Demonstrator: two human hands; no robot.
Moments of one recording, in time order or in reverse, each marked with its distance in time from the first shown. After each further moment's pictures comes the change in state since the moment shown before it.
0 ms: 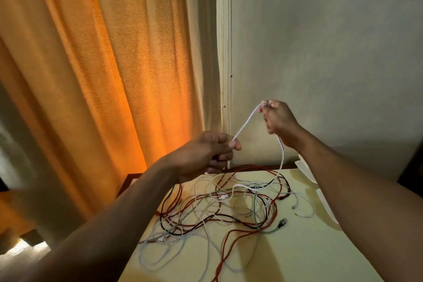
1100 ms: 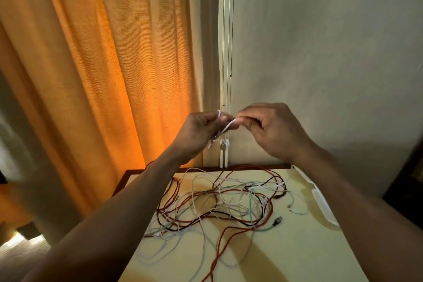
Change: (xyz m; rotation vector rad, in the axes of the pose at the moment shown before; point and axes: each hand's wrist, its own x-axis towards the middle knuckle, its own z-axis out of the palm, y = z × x) left_hand 0.021 -0.001 -0.008 0.248 0.403 0.355; right_hand -0.093 -0.072 -0.005 -0.594 -0.097 -0.768
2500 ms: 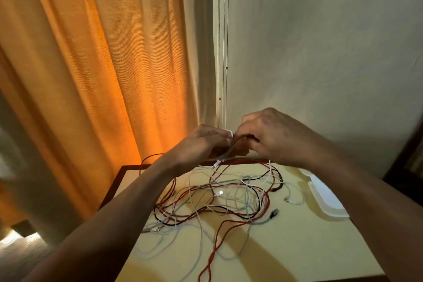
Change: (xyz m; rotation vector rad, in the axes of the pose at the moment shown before) left_hand -0.030 0.007 0.007 -0.025 -0.318 -0.161; right_hand -0.011 -0.026 -0.022 -0.182 -0.453 -0.024
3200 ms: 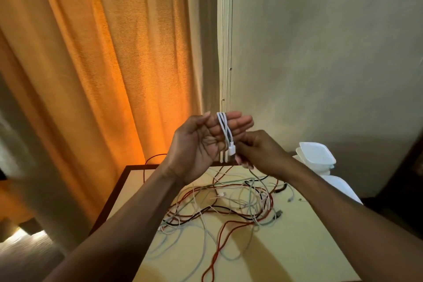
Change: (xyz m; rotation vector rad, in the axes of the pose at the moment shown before) left_hand -0.010 0.010 0.014 -0.809 -0.001 0.173; right_hand 0.007 0.013 0.079 0.965 0.076 0.306
